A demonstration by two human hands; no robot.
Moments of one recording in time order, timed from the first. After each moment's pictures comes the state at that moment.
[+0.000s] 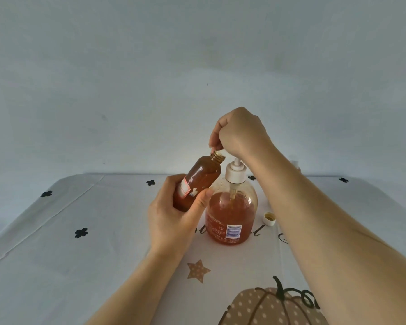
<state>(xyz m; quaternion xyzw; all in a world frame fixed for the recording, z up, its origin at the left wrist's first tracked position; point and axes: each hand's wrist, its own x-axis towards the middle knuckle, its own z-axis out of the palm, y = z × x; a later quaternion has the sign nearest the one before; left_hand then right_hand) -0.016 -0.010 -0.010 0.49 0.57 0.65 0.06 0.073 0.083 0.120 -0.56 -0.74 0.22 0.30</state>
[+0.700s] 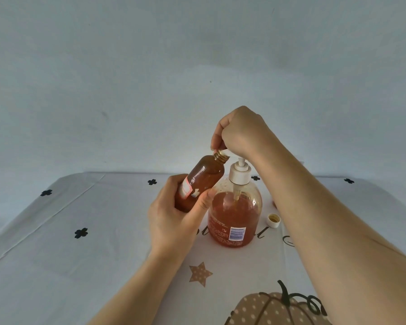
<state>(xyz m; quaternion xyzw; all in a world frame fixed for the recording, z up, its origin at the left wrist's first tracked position) -0.019 -0.008 -0.014 0.49 0.57 0.65 0.07 0.072 0.085 0.122 -0.54 -0.77 0.20 0.26</state>
